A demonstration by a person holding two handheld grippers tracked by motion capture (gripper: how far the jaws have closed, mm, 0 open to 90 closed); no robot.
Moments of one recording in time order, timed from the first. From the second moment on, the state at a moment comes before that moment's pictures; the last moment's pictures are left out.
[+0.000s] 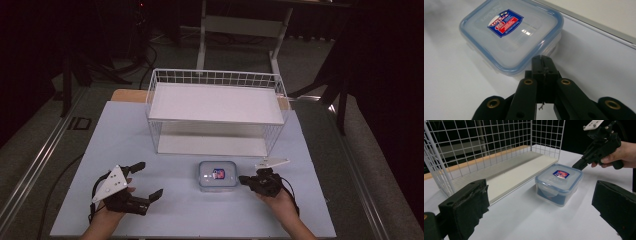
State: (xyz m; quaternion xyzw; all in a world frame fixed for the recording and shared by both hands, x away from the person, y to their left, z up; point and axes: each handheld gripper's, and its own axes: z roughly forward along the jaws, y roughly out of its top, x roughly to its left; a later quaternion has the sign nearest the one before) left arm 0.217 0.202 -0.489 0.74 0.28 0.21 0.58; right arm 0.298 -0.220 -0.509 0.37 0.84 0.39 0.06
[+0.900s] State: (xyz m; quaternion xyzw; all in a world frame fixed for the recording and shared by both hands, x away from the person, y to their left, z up) left arm 0.222 0.186 -0.488 0.76 0.27 0.15 0.57; right arm 0.279 -0.208 -0.473 0.34 0.82 0.44 0.12
